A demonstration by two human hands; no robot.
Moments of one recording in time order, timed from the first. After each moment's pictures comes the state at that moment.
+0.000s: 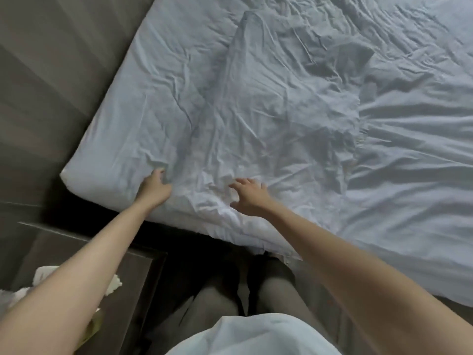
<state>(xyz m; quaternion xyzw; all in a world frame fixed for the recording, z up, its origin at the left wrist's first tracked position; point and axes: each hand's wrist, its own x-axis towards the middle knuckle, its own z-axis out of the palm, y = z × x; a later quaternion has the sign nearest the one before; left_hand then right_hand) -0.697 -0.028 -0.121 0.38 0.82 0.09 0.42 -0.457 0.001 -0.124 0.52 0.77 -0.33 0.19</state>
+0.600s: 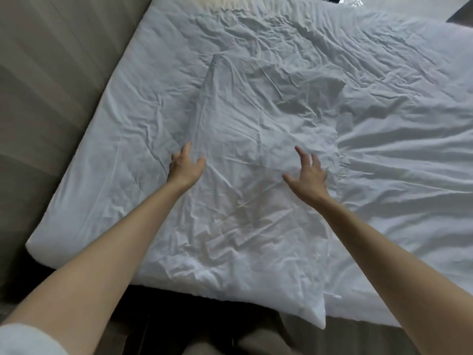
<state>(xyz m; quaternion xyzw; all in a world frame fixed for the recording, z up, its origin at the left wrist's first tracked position) -0.585 0.173 -0.089 0.47 0.77 0.16 0.40 -0.305 0.156 -0.089 0.76 0.58 -0.28 -0.06</state>
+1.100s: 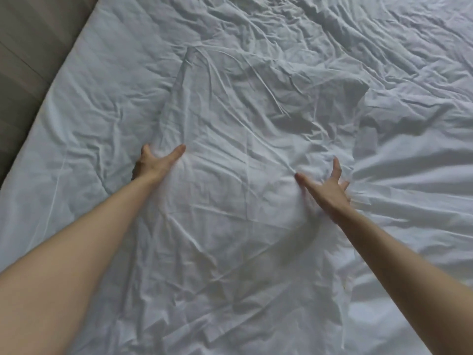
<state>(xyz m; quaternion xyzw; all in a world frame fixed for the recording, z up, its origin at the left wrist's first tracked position) -0.586 0.340 -0.204 0.33 0.84 0.17 0.39 -0.220 0.304 -0.202 0.84 0.38 -0.37 -0.08</state>
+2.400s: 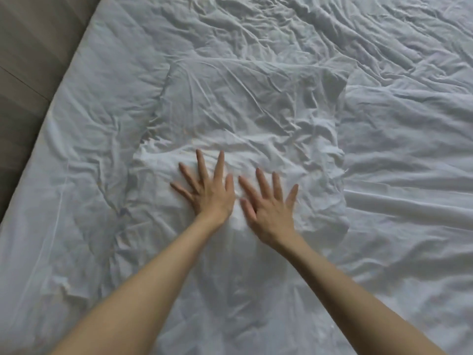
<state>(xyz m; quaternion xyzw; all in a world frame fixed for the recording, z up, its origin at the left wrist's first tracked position) -0.449 0.297 -0.203 0.58 0.79 0.05 0.19 -0.314 0.267 -0.213 0.65 0.74 -0.20 0.01</state>
